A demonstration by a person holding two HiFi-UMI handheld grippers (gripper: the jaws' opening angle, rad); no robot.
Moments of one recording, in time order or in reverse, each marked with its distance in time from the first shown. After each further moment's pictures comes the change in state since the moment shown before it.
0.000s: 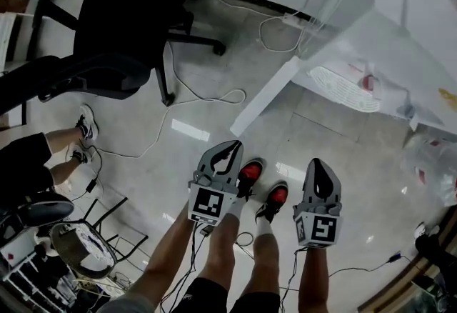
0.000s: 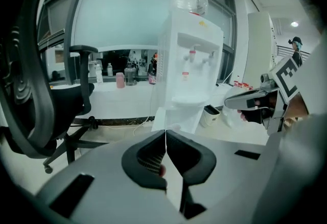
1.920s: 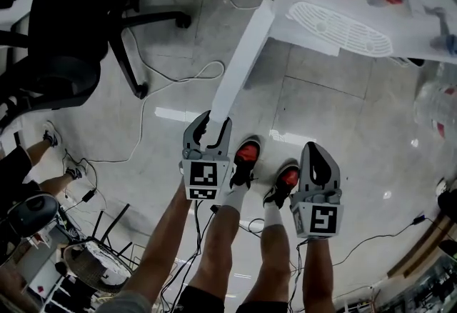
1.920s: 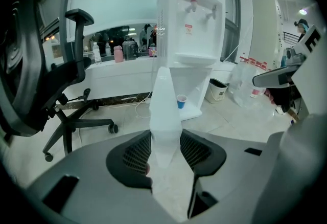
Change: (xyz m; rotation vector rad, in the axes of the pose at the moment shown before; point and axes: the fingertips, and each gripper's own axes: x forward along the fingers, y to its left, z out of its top) left arm 0.074 0.010 -0.133 0.035 0.170 0.052; right arm 0.002 -0.004 -0.110 0.086 0.058 -0.089
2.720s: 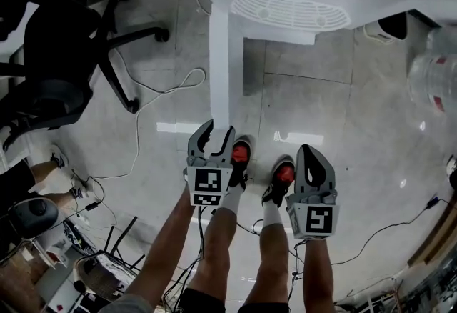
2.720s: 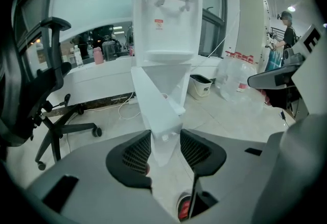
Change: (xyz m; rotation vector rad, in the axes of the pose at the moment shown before) left arm 0.008 -0.086 0.003 0.088 0.034 -0.089; right arm -0.045 -0.050 -0.032 0.085 -0.011 -0.071
